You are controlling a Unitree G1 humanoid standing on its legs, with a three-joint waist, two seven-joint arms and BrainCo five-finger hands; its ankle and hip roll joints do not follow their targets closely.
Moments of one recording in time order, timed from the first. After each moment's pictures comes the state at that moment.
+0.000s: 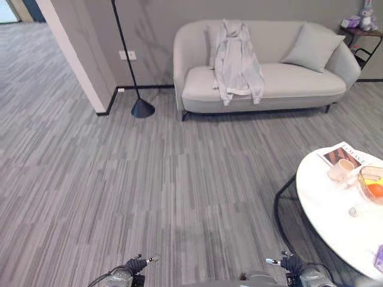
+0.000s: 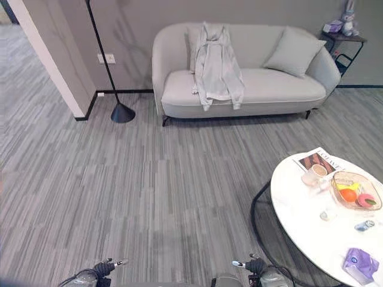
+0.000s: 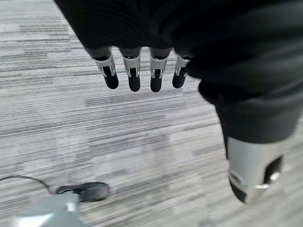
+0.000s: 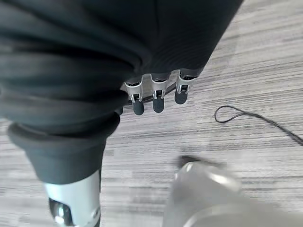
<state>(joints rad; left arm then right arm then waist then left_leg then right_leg) -0.09 0.28 -0.08 1.37 -0.10 -0.04 -0.04 -0.09 -0.29 0.15 1.26 0.05 -0.03 0.04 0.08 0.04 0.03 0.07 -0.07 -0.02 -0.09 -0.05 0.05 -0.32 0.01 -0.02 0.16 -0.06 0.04</state>
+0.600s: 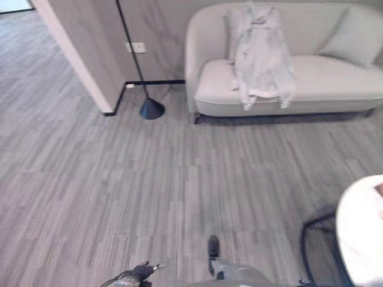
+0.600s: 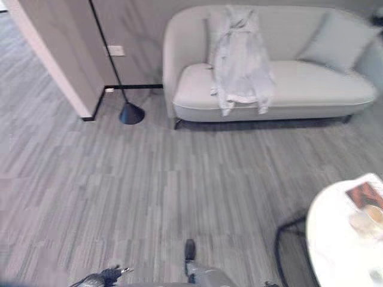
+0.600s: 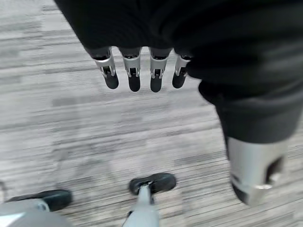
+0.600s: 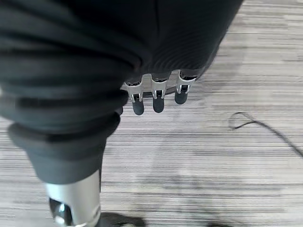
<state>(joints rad) -0.07 0.25 -0.14 1.36 -0.10 -0.04 -0.05 -0.05 -0.33 0.14 1.36 0.04 -0.02 0.05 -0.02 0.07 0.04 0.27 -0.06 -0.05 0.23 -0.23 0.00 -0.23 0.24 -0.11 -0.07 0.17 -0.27</state>
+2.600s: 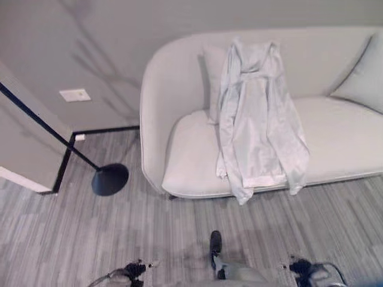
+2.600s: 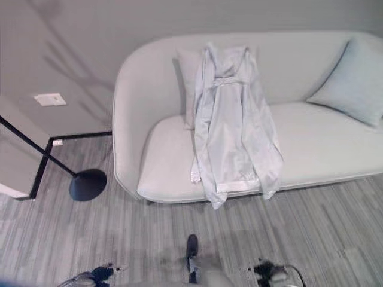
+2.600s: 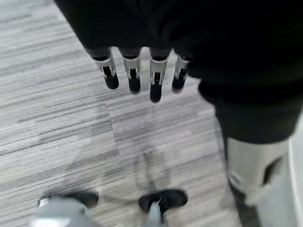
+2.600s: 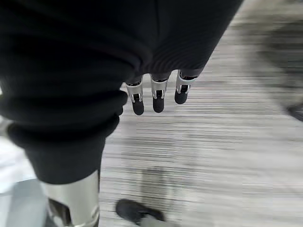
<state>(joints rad) -0.08 0.30 -0.12 1.35 -0.07 -0.04 -0.05 -0.14 -0.34 0.20 1.31 0.00 -0.04 0.05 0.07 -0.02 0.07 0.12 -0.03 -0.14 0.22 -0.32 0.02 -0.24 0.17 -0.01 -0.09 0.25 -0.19</state>
